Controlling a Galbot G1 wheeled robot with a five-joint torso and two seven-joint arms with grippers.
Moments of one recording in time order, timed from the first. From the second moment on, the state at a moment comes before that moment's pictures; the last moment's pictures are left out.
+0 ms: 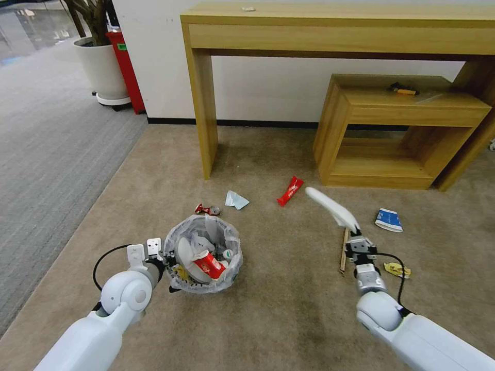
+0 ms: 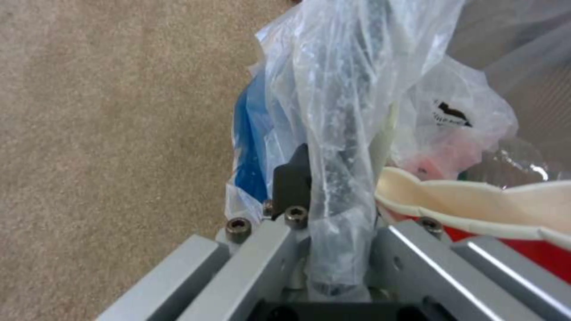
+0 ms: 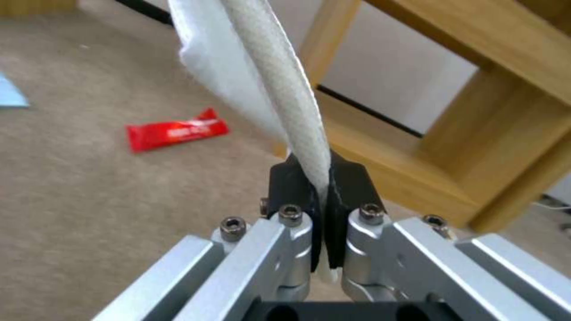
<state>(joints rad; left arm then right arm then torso) 1.14 -0.97 -0.25 -1.84 -0.98 0.61 -0.51 -0.91 0.78 -0.26 1.51 0.41 0.13 0.71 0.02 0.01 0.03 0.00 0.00</state>
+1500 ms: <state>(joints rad) 0.89 -1.02 -0.04 -1.70 -1.06 0.62 -0.56 -0.53 0.95 -0.79 1.74 0.64 0.09 0.78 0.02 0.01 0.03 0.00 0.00</state>
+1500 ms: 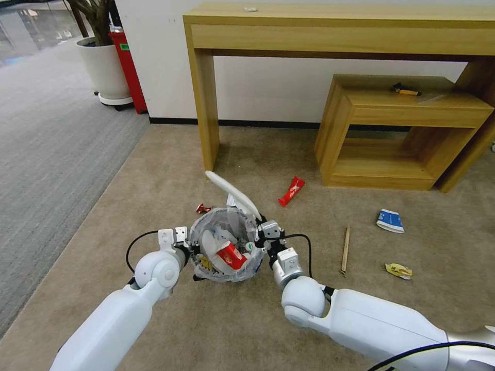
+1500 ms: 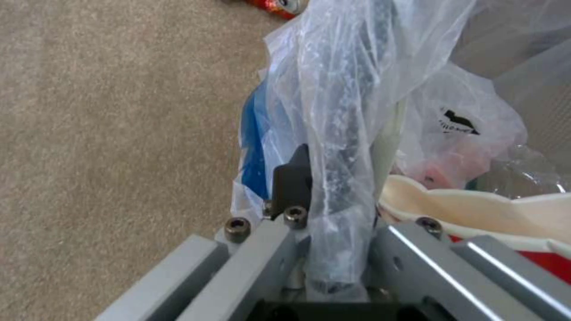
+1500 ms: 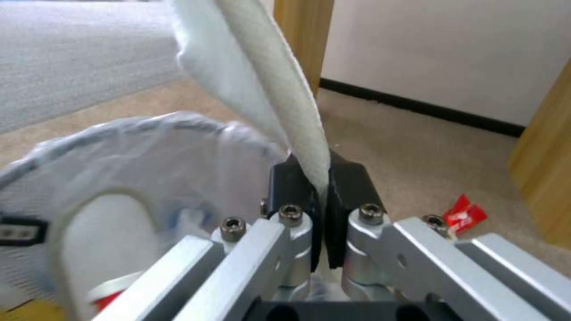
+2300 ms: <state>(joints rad) 0.83 -1.04 -0.02 -1.67 -1.08 0.63 -0.57 -0.60 1.00 -0.82 1.67 0.59 0.11 0.78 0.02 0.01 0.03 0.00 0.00</state>
